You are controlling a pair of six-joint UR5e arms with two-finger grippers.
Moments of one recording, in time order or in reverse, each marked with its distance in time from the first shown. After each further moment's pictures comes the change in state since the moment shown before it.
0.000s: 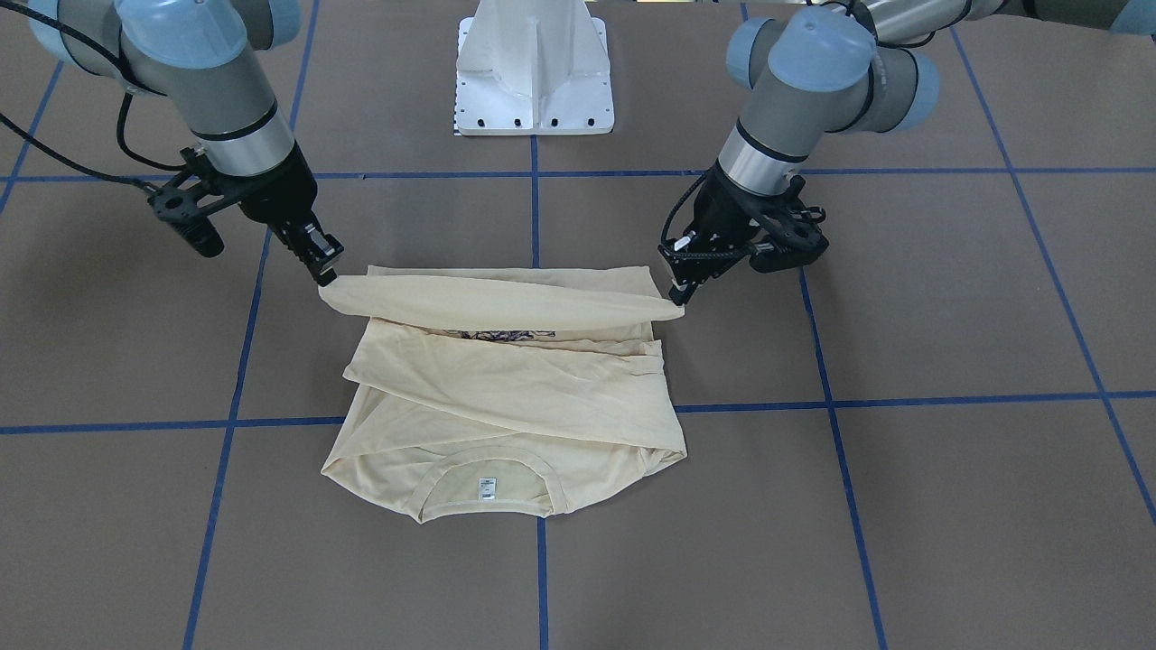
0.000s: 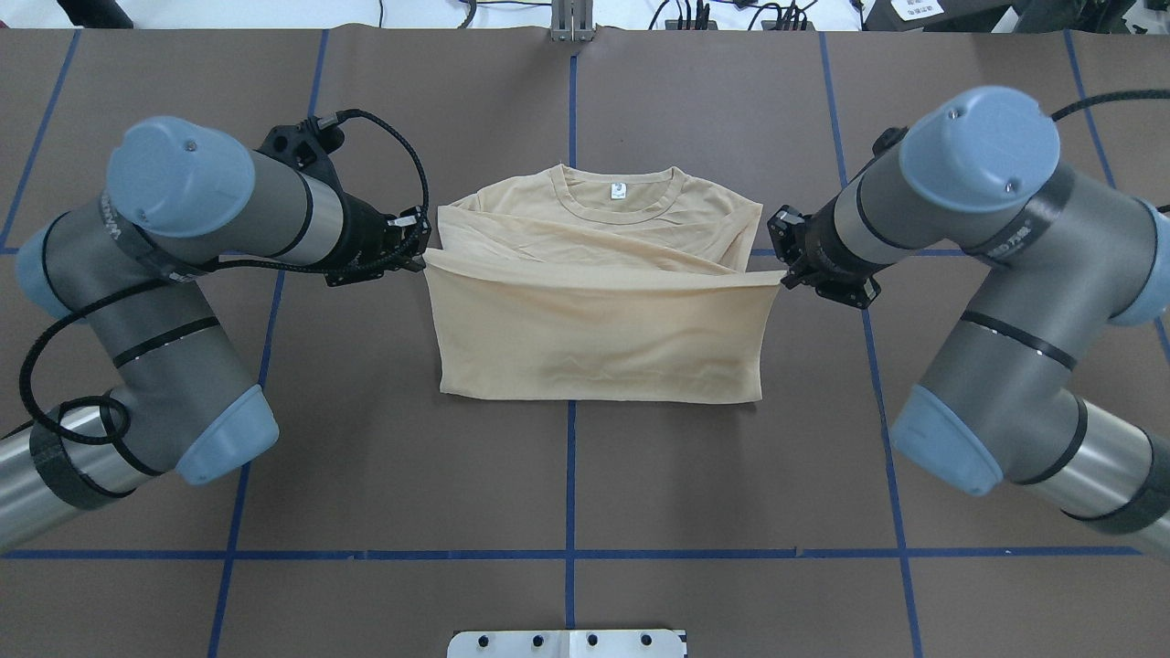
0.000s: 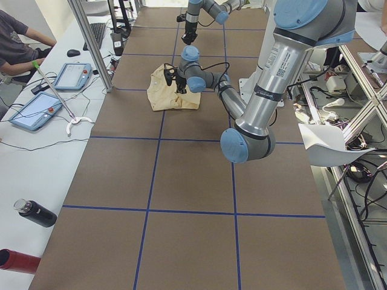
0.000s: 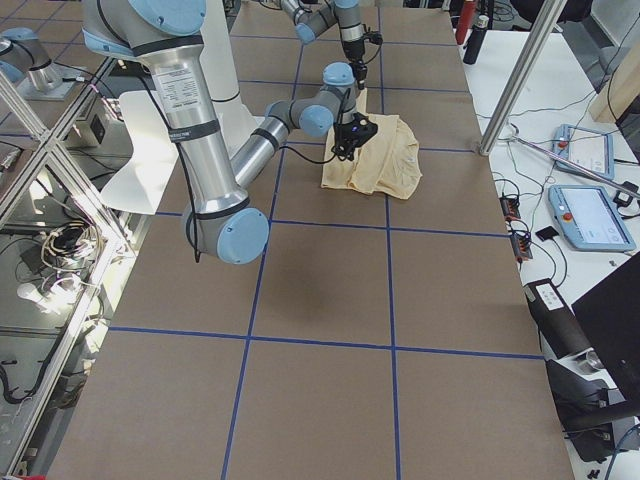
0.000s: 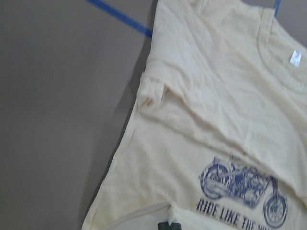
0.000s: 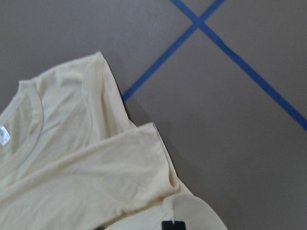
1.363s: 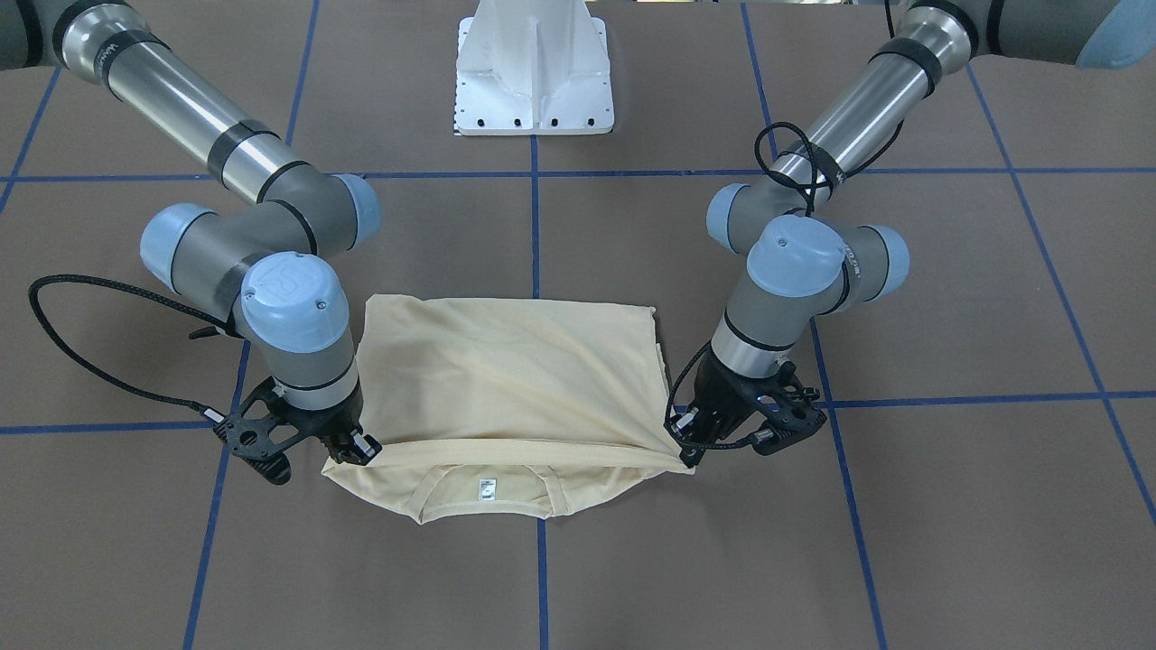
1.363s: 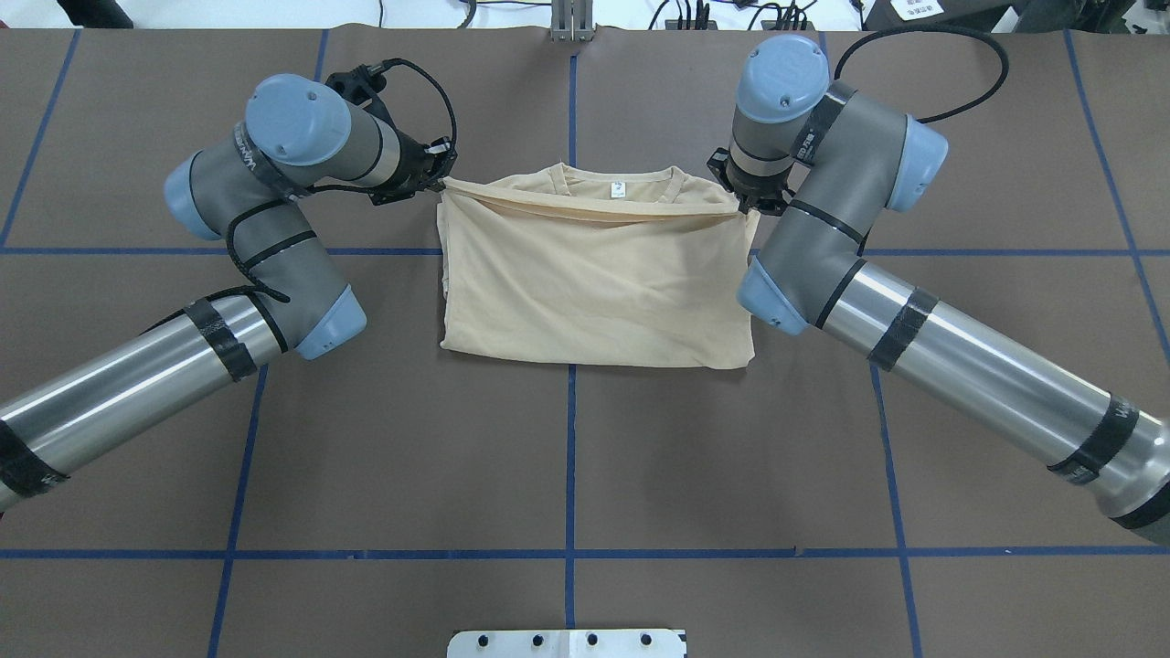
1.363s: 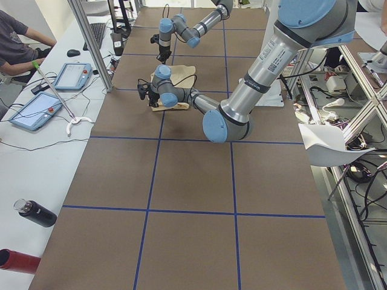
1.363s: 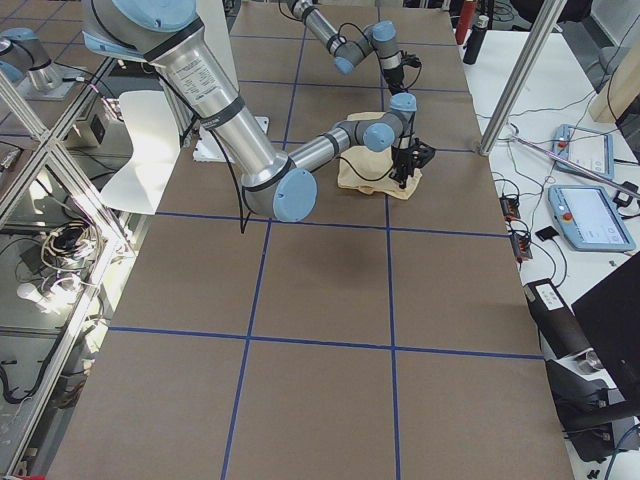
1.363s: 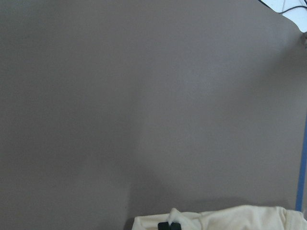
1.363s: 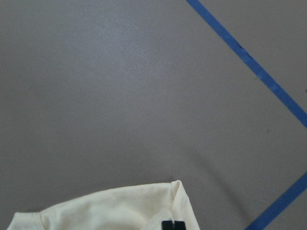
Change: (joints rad) left arm -0.049 -0.256 0.613 -0.318 0.098 0.014; right arm 0.018 0.328 -0.704 0.194 -0.100 -0.175
